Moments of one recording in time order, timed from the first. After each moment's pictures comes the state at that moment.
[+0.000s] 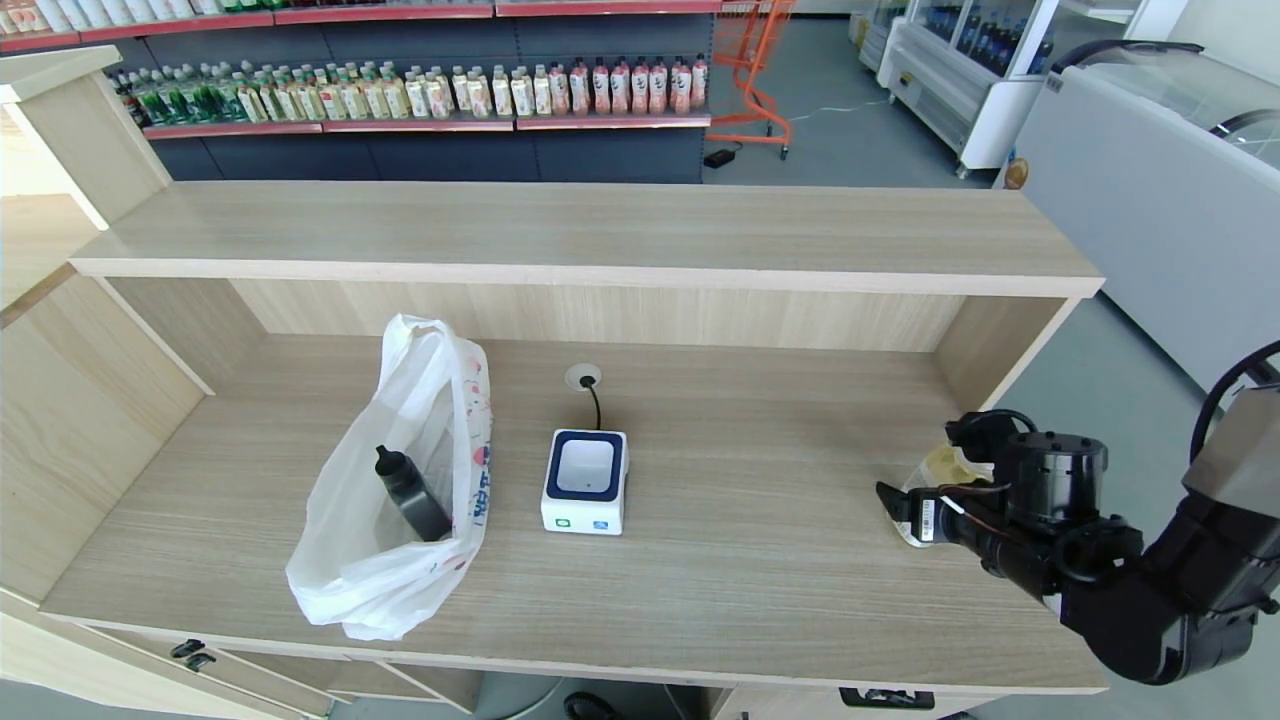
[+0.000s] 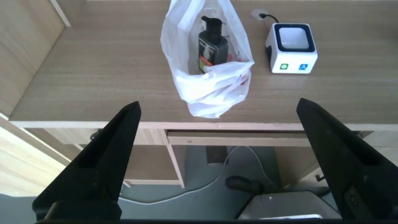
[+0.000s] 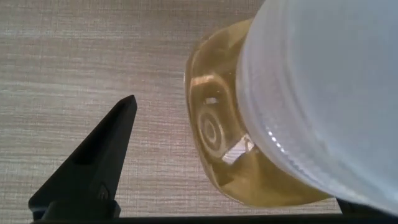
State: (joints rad) left arm 0.00 0.00 0.00 0.00 -0.06 0.02; right arm 0.19 2.08 -0.49 -1.20 -0.20 0.02
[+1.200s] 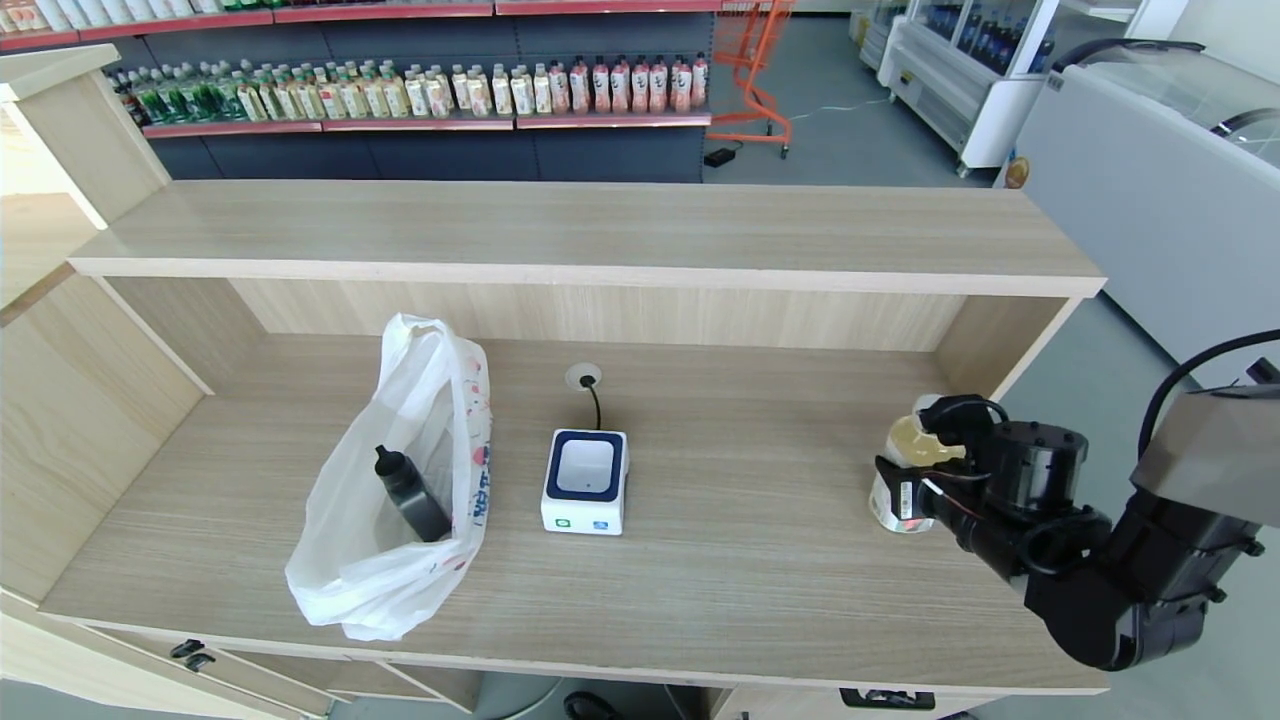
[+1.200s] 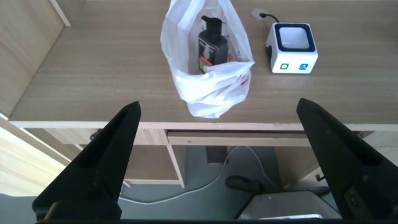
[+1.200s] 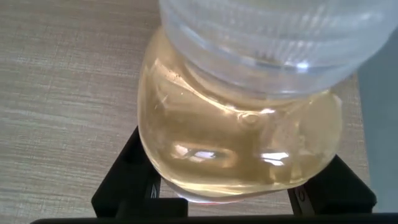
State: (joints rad) left arm 0.00 0.00 0.00 0.00 -0.06 0.02; right arm 0.20 2.15 -0.56 -1.35 -0.20 -0.10
